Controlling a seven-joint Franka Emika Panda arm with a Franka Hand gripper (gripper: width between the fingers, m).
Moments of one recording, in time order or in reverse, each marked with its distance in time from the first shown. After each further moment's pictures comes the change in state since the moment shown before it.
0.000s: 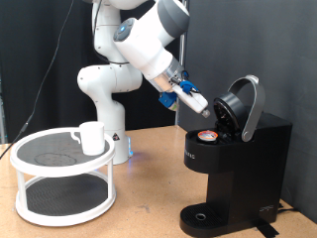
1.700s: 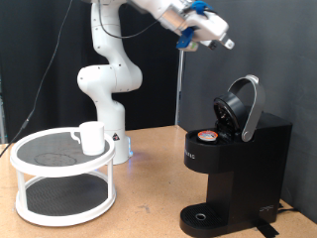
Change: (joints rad) arm 0.001 -0.026 0.061 0.293 0.010 -0.037 0.199
